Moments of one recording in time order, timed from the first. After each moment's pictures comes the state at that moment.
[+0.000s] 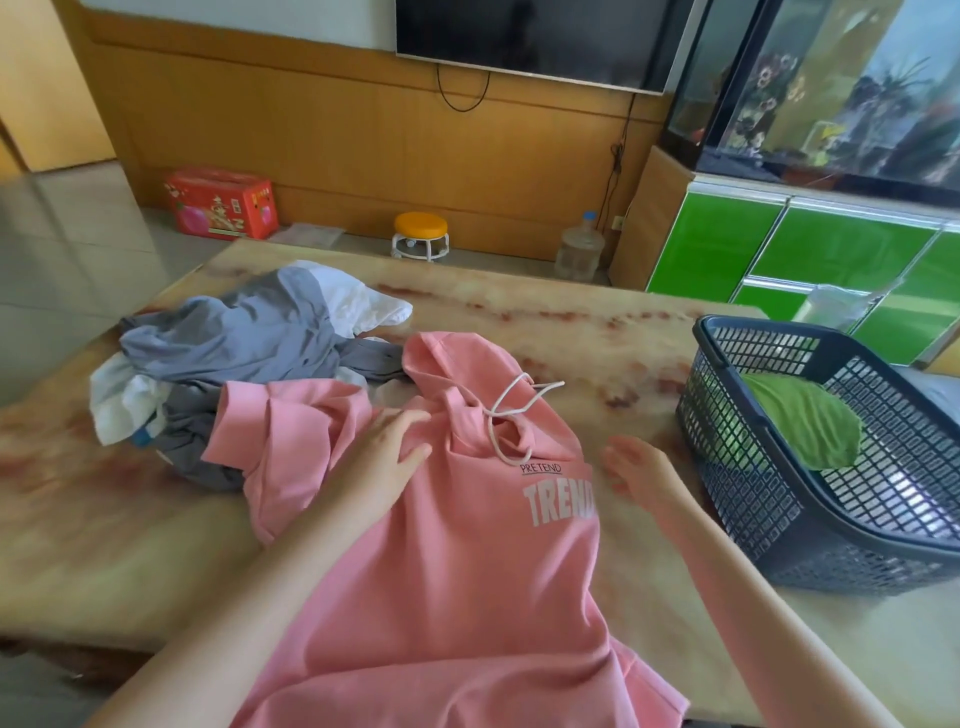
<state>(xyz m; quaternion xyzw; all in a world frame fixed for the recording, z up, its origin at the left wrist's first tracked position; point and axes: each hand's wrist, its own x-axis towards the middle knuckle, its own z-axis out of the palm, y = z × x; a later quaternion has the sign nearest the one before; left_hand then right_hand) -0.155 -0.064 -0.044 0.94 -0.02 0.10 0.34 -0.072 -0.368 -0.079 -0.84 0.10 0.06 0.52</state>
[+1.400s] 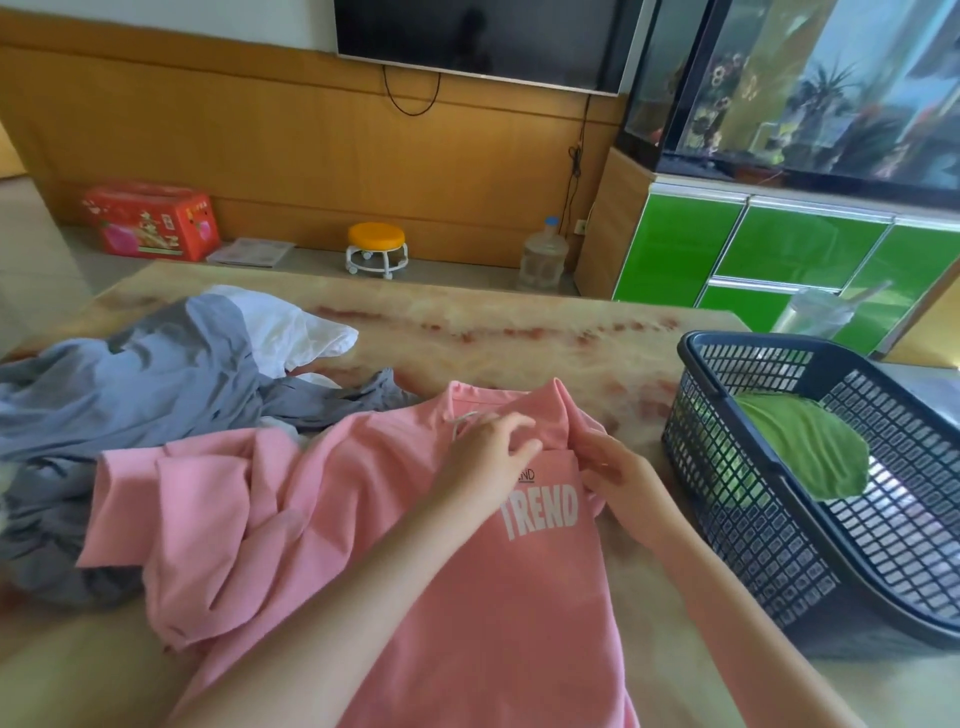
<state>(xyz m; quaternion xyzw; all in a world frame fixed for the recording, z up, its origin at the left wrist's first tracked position) -0.038 -0.185 -0.040 0.92 -0.09 0.07 0.38 -0.031 -0.372 -0.068 -0.84 -0.13 0.01 0.52</state>
